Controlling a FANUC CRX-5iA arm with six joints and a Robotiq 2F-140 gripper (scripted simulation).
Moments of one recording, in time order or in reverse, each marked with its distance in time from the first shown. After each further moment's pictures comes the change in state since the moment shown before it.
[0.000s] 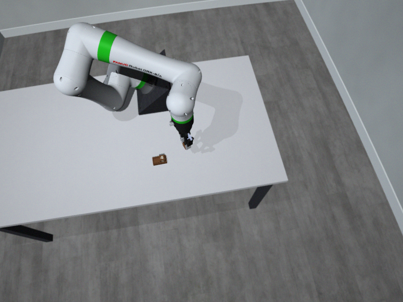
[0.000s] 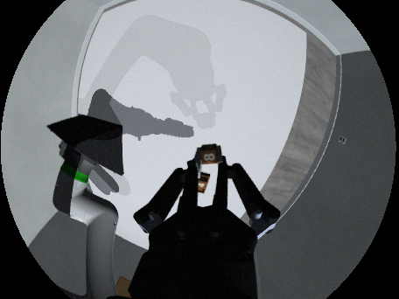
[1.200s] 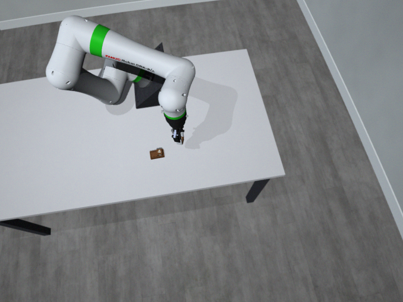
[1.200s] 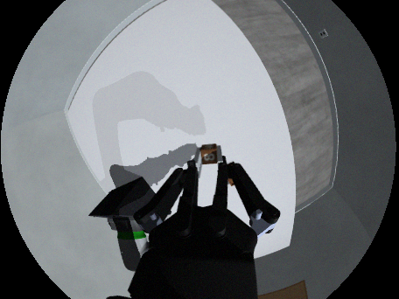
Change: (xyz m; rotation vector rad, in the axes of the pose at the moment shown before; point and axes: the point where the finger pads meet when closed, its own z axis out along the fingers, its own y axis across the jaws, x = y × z) arm -0.019 -0.003 -0.001 0.008 0.004 0.754
